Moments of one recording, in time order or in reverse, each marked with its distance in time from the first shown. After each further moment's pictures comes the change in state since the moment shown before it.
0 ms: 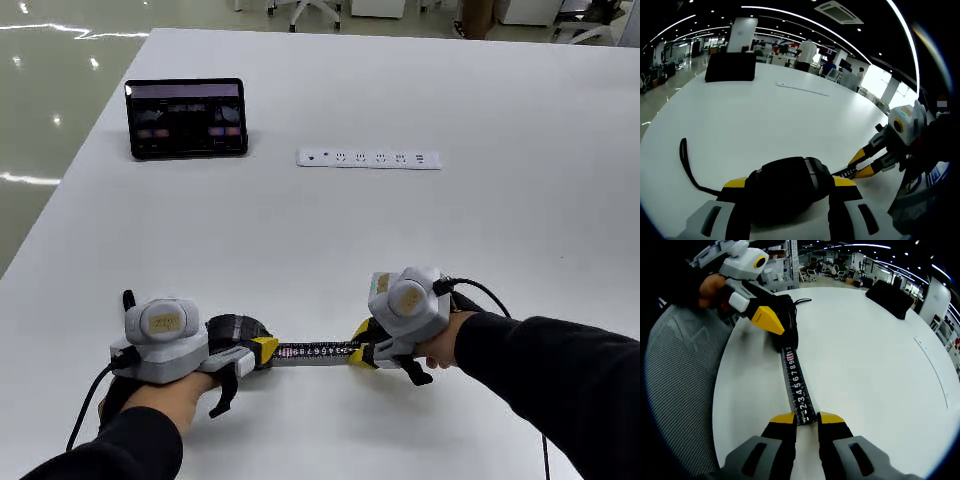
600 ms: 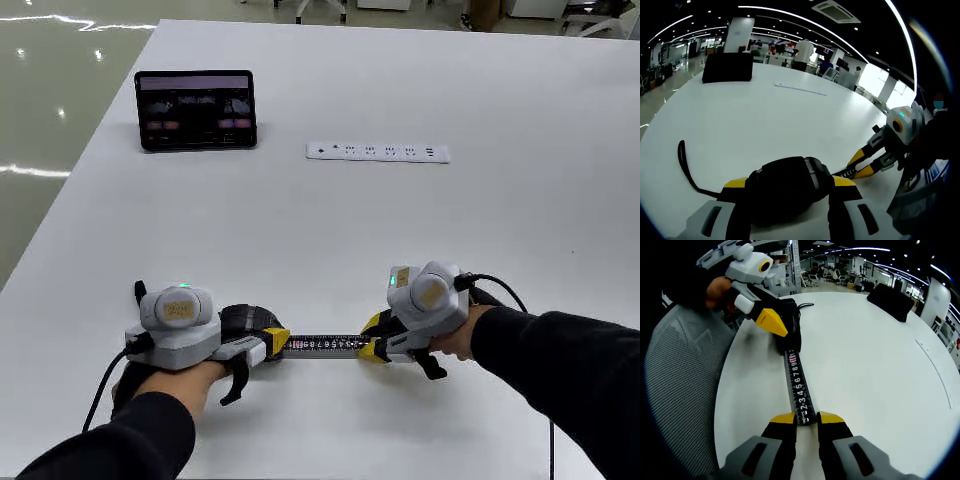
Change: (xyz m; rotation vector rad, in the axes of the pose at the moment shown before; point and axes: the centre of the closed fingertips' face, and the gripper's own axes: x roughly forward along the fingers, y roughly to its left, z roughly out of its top) left arm 0.000 0.000 0.001 0.021 0.000 -0.022; right arm 0.001 0.007 0.002 -0.014 -0.050 0.030
